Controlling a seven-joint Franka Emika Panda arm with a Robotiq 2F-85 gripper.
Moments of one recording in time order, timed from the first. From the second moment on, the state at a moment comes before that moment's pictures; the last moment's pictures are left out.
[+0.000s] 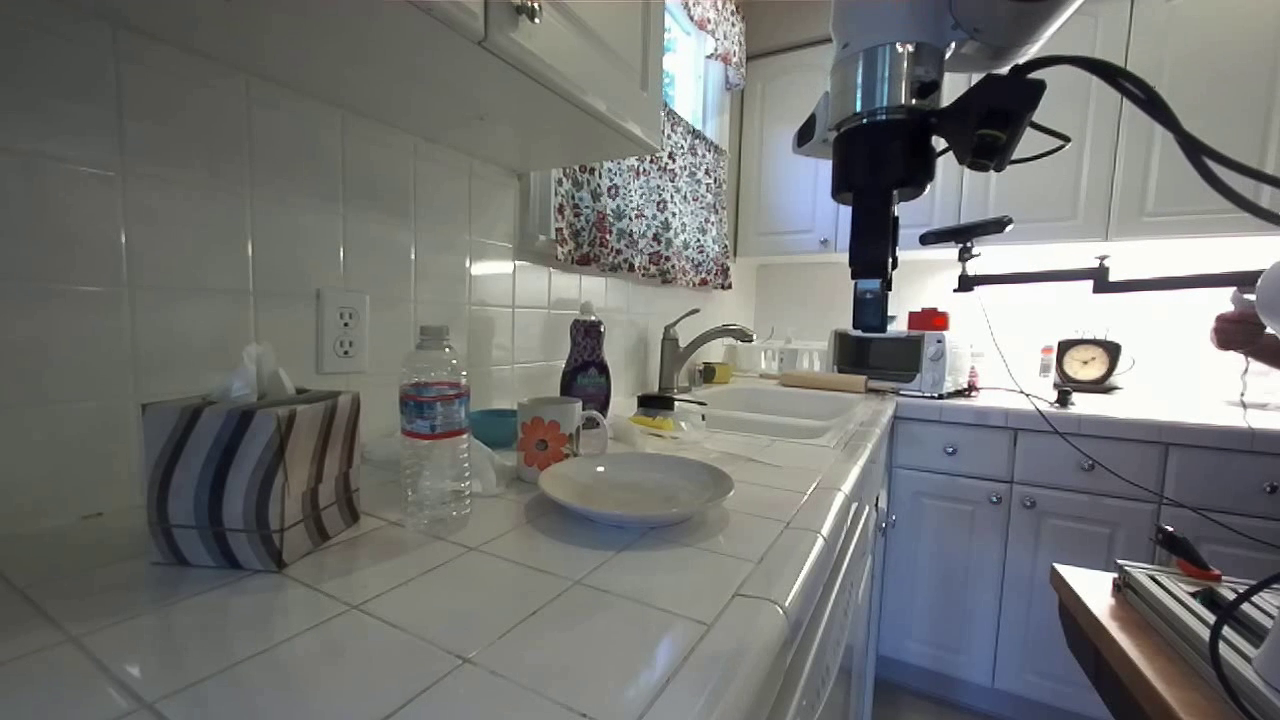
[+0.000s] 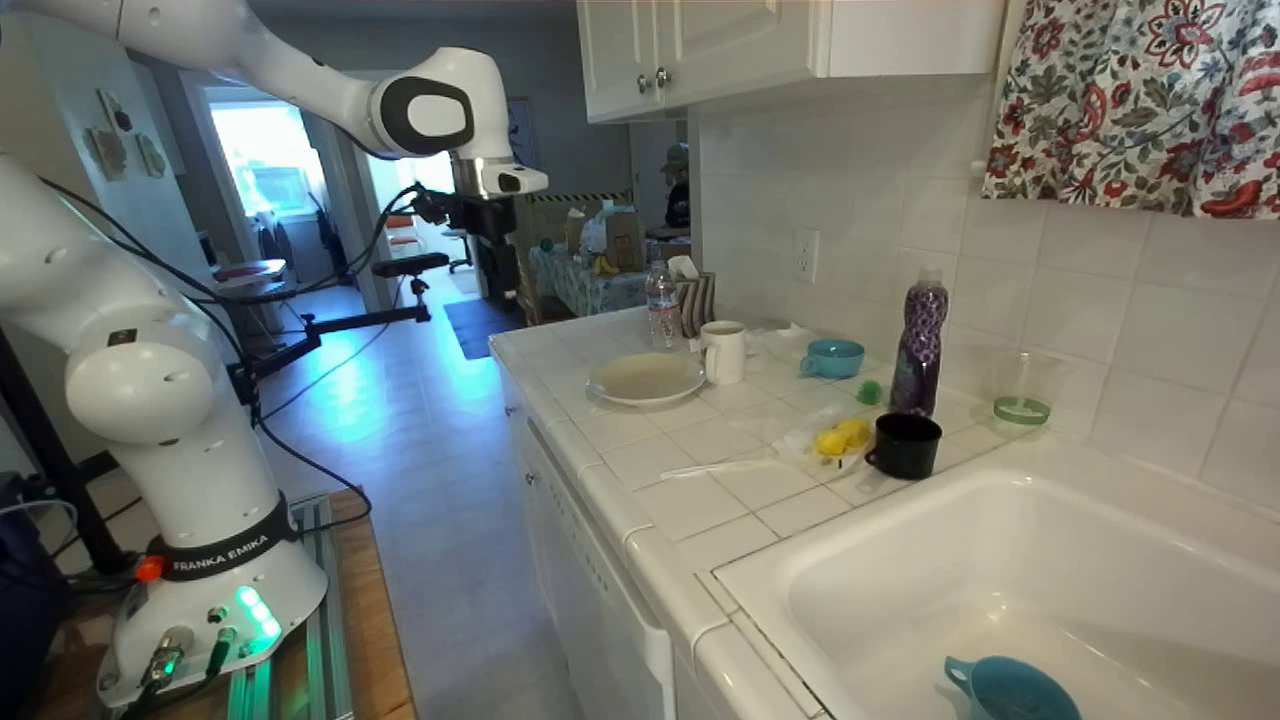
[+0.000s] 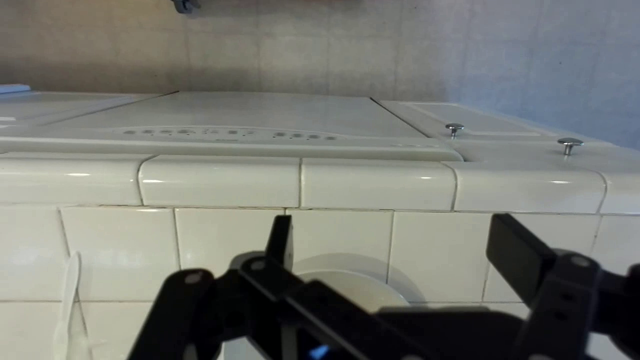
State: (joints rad) arm 0.08 -0.44 0.14 -2.46 0.08 2.03 0.26
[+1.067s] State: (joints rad) arm -0.01 -0.56 -0.07 -2.54 0.01 2.01 -0.12
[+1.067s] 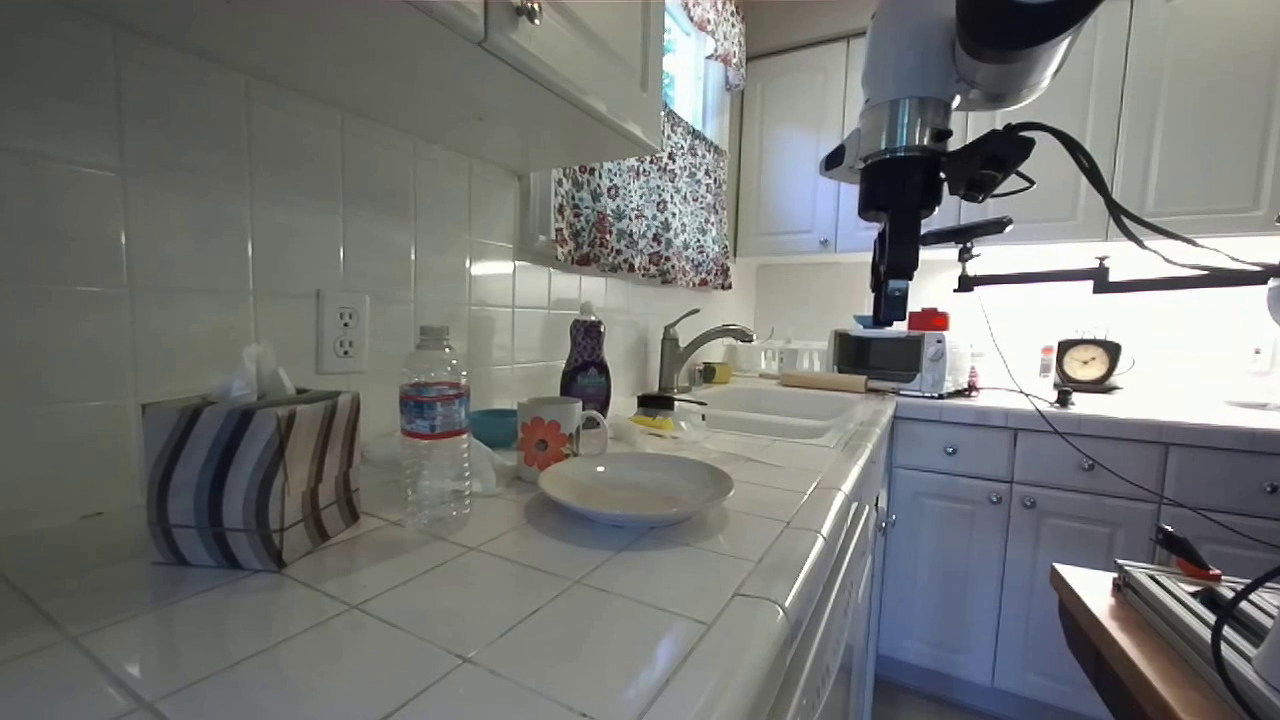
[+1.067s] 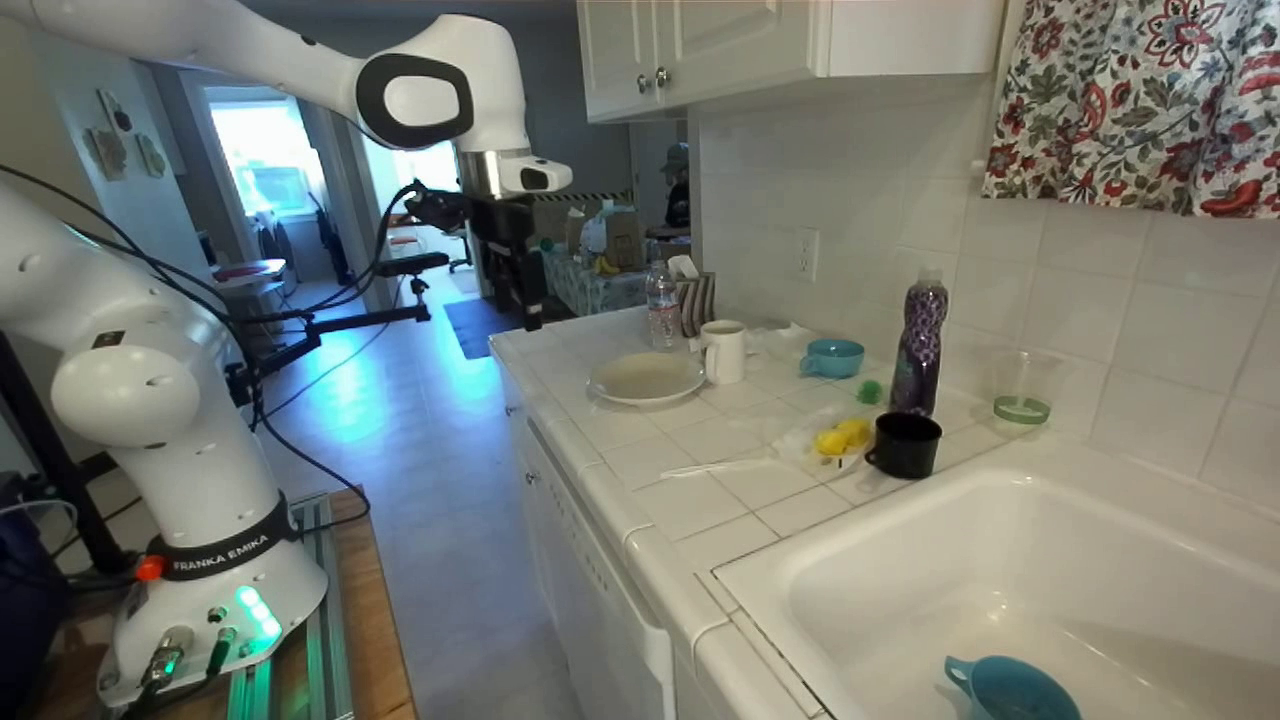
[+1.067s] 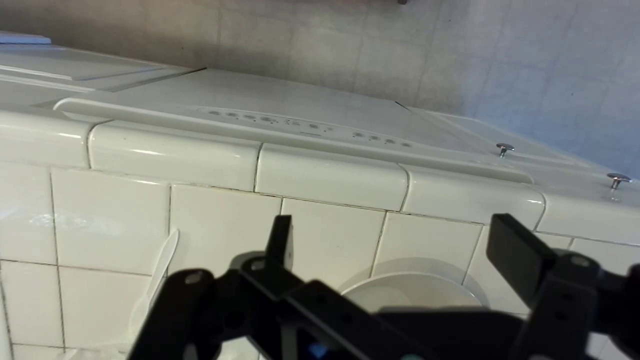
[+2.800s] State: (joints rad) arm -0.22 -0.14 -0.34 -2.25 0.01 2.48 -0.27
